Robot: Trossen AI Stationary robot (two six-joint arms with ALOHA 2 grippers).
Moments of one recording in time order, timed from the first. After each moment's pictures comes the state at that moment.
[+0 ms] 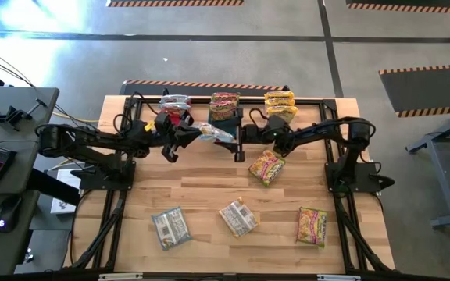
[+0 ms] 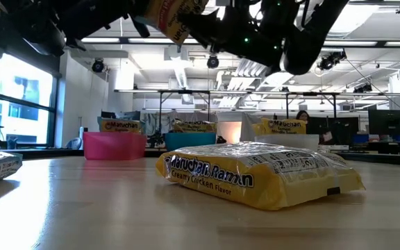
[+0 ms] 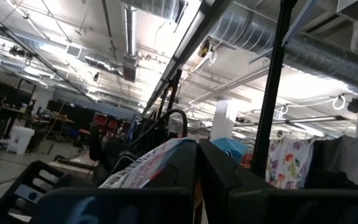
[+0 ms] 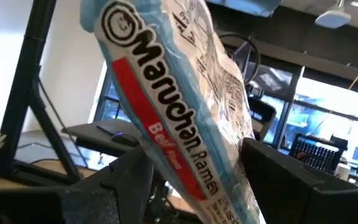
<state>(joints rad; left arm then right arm) 0.24 1.28 0.45 1.38 0.29 -0.45 -0.23 1.84 0.90 1.30 -0.37 -0.19</state>
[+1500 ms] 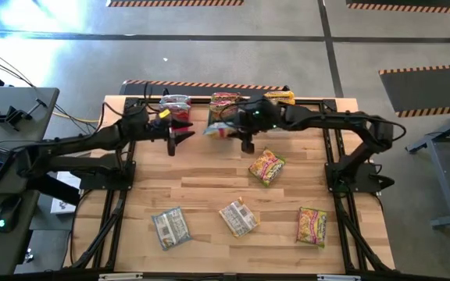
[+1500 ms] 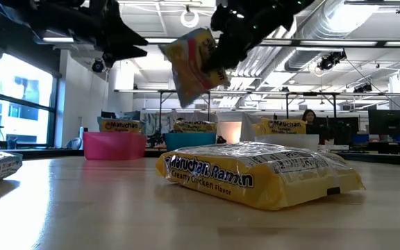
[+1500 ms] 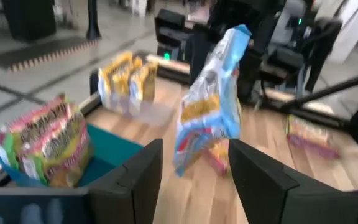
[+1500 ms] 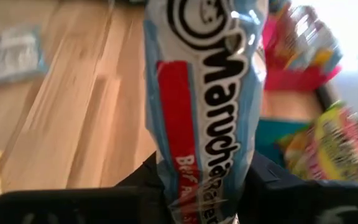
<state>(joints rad) 0.40 0.86 0.54 0.11 0.17 -0.13 -0.30 1.62 1.28 -0.32 -0.21 -0.27</state>
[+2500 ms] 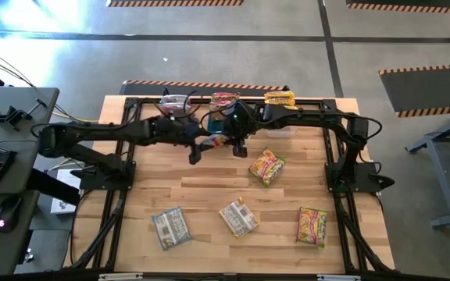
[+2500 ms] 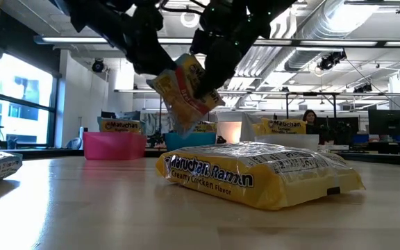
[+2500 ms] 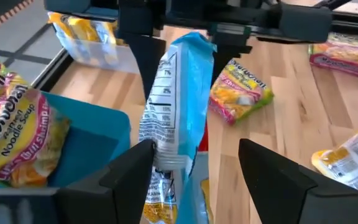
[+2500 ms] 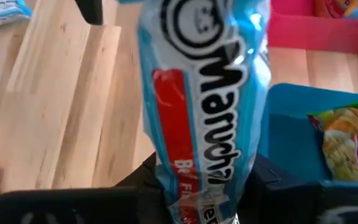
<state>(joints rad) 0.24 1.28 0.83 -0.10 0.05 0.02 -0.27 1.85 1.49 -0.54 -0.22 -0.31</state>
